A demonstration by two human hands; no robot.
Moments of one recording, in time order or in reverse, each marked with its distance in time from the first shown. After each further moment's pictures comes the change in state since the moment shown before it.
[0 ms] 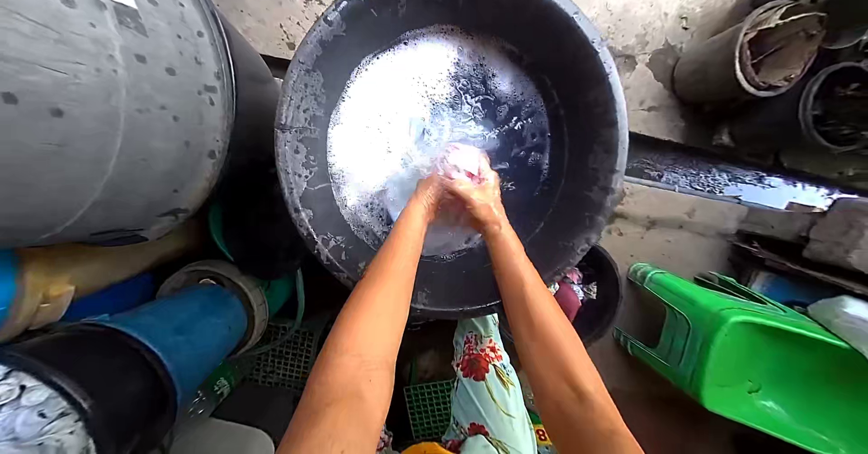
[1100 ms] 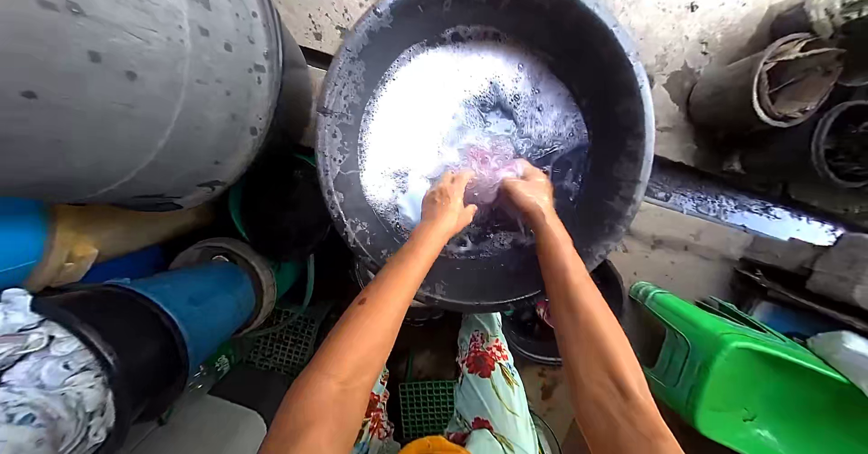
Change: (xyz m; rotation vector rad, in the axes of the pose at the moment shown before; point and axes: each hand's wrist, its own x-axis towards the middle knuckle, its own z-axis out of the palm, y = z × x) left_hand -0.042 0.009 -0.025 0.962 -0.021 0.301; right_hand 0.002 -0.022 -0.050 -0.723 -0.019 0.233
